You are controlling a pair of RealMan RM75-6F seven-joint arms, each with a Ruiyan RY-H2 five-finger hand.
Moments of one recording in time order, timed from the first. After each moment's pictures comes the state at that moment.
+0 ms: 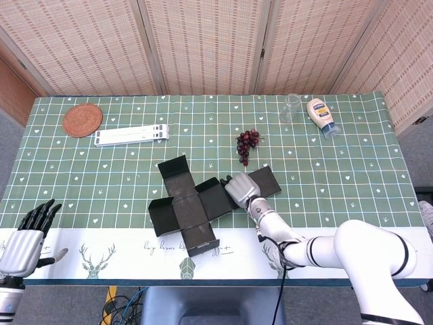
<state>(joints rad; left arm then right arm) -0.14 -1.15 -0.02 -1.53 1.55 1.42 -0.03 1.32 -1.58 -0.13 -1.41 -0.48 0.81 -0.83</state>
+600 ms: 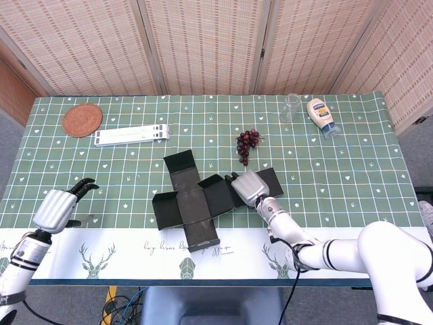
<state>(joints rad) -0.40 -1.29 -0.09 -1.21 1.64 1.26 -0.21 1.20 -1.52 -0.07 -1.45 -0.62 0.83 -0.70</state>
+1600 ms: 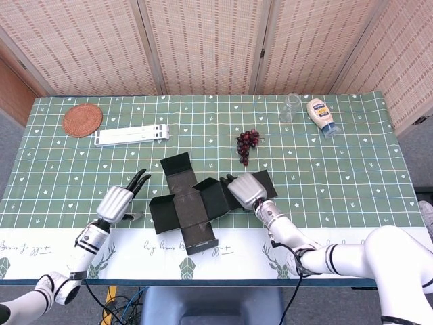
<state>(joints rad) -0.57 -1.72 -0.09 -0.87 1.60 1.18 -0.25 1.13 -1.54 -0.01 -1.45 -0.74 0.83 -0.67</state>
